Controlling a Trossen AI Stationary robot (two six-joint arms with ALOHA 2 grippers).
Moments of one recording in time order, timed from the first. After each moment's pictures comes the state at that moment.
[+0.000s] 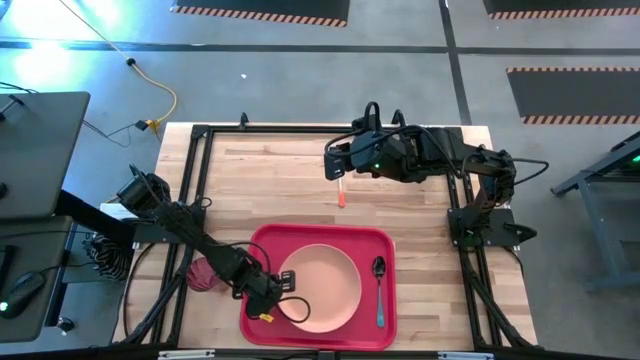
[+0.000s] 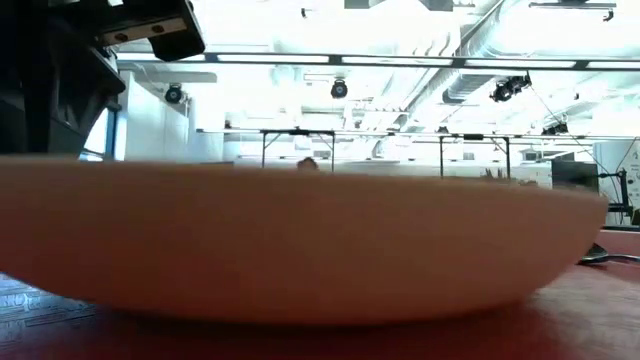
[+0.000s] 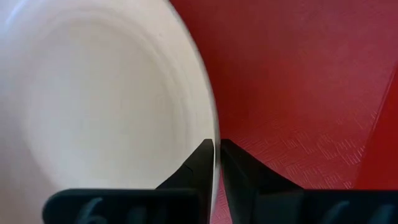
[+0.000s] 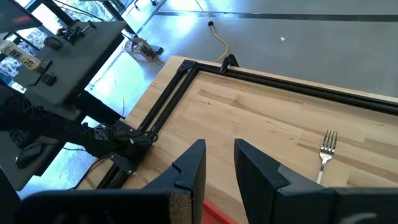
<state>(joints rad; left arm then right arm) -0.62 1.71 1.04 -0.50 -0.09 0.89 0.10 1.81 2.33 -1.22 0.60 0.99</state>
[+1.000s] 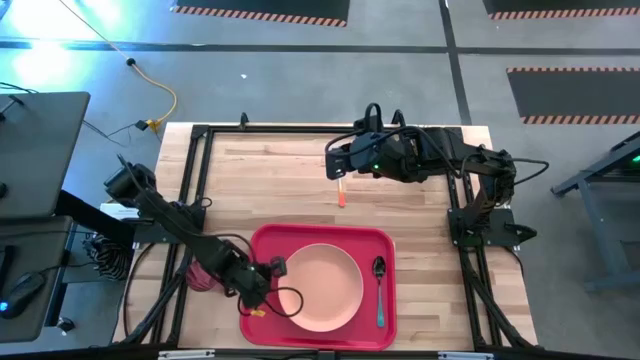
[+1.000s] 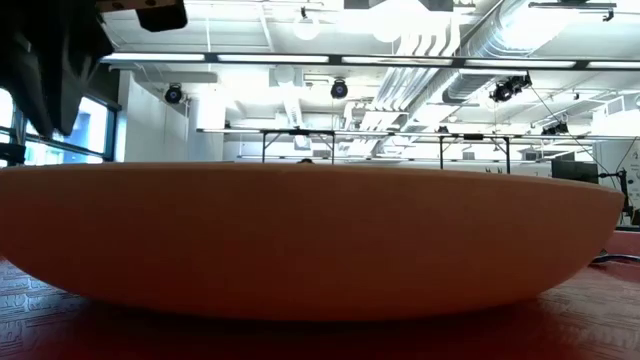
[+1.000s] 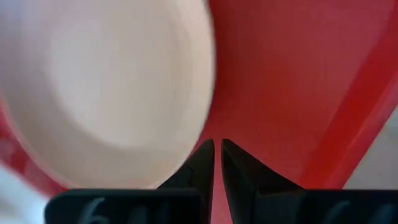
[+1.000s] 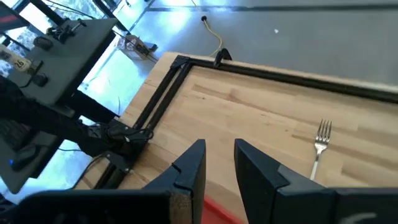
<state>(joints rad) -0.64 1.57 1.04 -0.65 -0.20 0.68 0.10 1.81 2.33 -1.26 0.59 1.04</state>
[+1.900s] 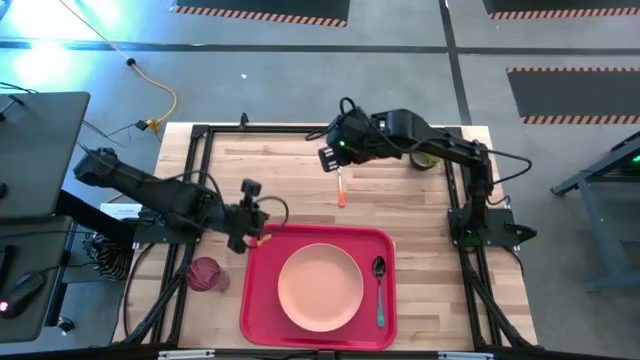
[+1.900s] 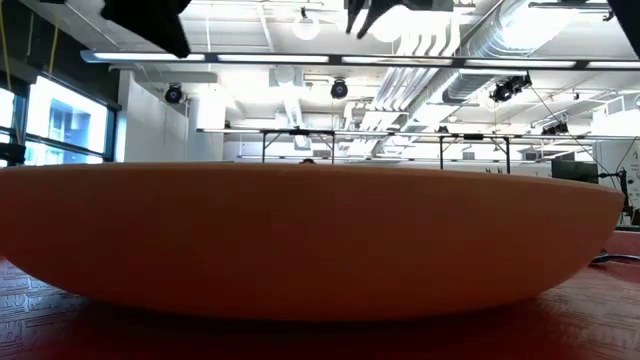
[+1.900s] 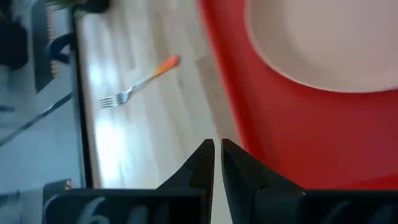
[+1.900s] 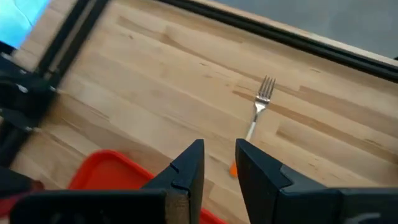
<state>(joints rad) -0.37 1.15 1.04 -0.86 -0.49 0.21 -0.11 1.93 2.32 -1.46 0.34 0.94</state>
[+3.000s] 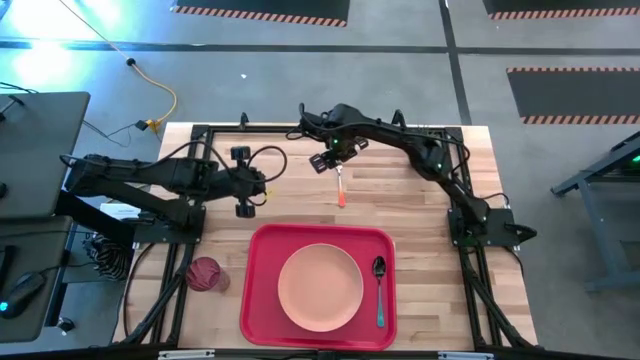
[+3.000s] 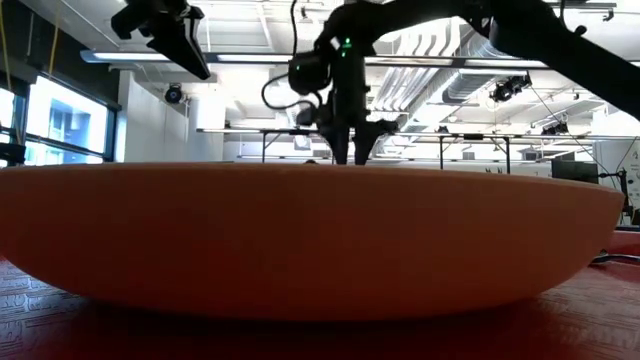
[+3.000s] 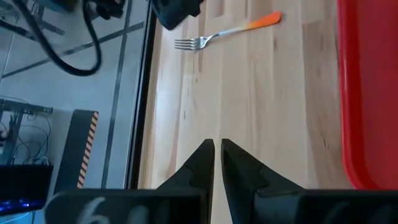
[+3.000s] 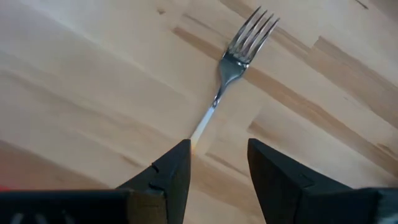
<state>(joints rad) -0.05 1.09 1.04 -0.87 -0.54 0.22 -0.39 2.36 2.33 -1.50 0.02 0.62</state>
